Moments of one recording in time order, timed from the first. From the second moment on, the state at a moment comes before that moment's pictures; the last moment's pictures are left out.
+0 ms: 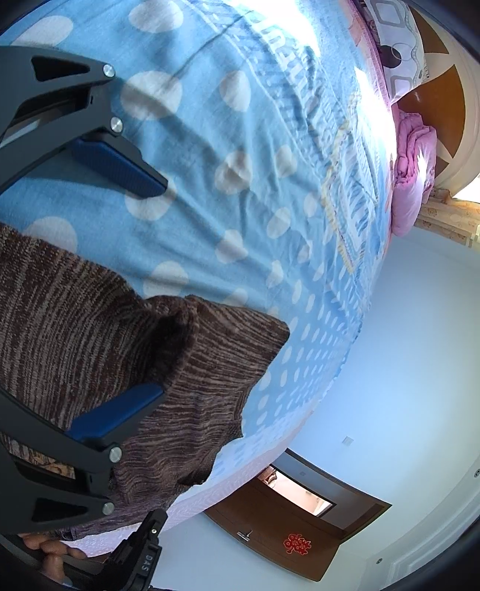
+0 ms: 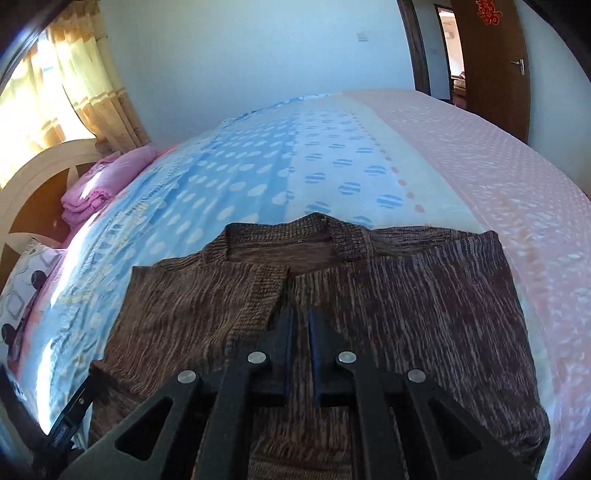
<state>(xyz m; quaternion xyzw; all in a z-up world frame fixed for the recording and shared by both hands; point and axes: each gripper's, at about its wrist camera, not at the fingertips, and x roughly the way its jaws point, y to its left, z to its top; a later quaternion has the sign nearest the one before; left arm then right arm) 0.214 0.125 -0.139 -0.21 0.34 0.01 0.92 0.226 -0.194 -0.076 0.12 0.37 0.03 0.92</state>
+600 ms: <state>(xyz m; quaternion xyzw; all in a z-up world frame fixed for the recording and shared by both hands) 0.214 0.125 -0.138 -0.21 0.34 0.01 0.92 0.212 -0.151 -0.114 0.05 0.40 0.07 0.91</state>
